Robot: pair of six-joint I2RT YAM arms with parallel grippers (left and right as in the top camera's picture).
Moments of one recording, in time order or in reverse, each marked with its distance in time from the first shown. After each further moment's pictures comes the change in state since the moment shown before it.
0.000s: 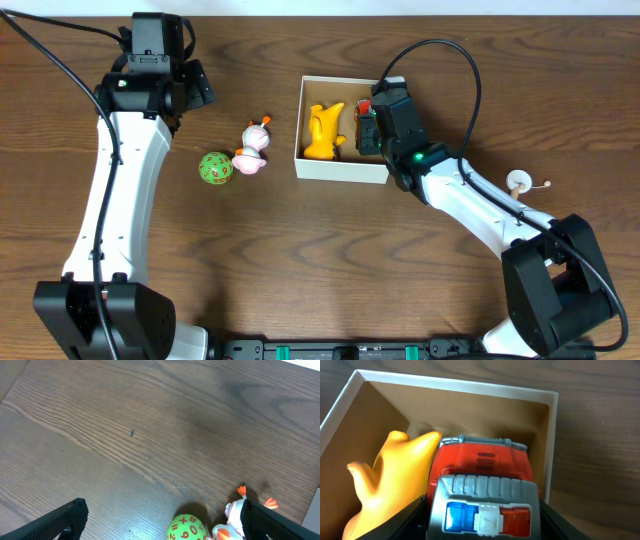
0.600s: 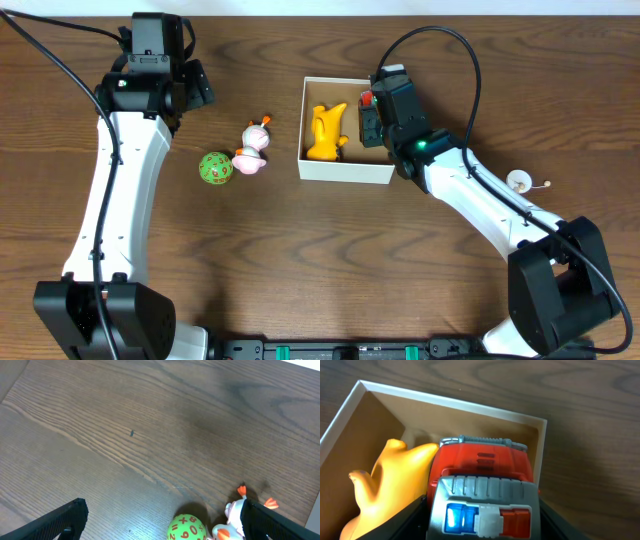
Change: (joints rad) left arm 0.000 0.000 0.000 0.000 0.000 0.000; right arm -0.011 0.000 0.097 -0.122 0.023 -0.085
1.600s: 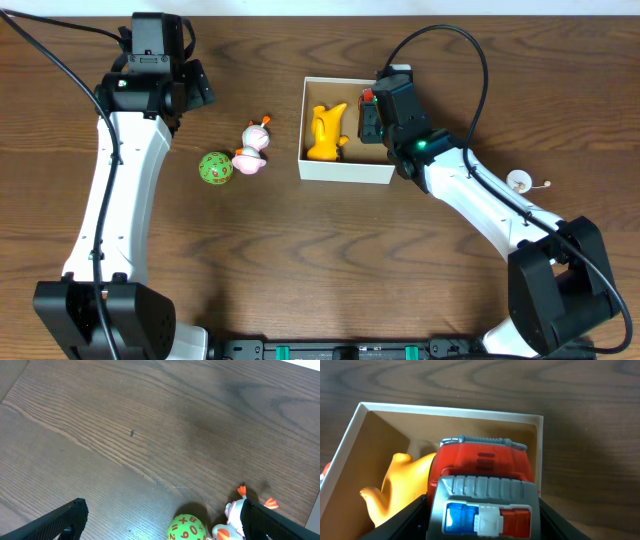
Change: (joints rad) left arm 0.000 0.000 0.000 0.000 0.000 0.000; right arm -0.001 0.001 0.000 0.016 0.001 0.141
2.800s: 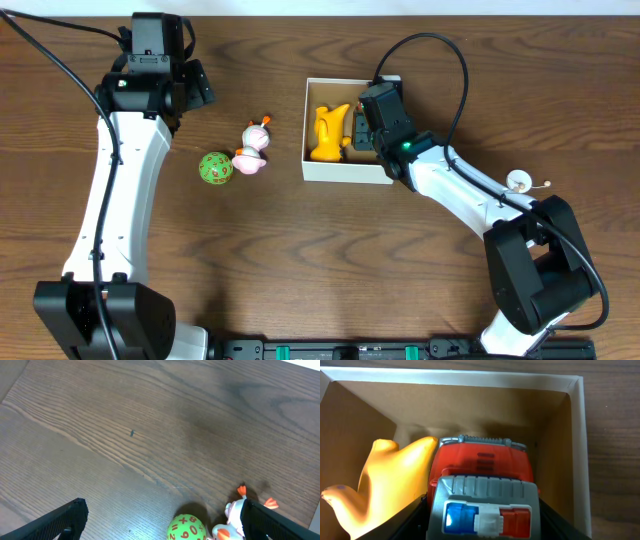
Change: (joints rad) left arm 0.000 0.000 0.000 0.000 0.000 0.000; right arm 0.023 0.097 0.001 0.023 0.026 0.026
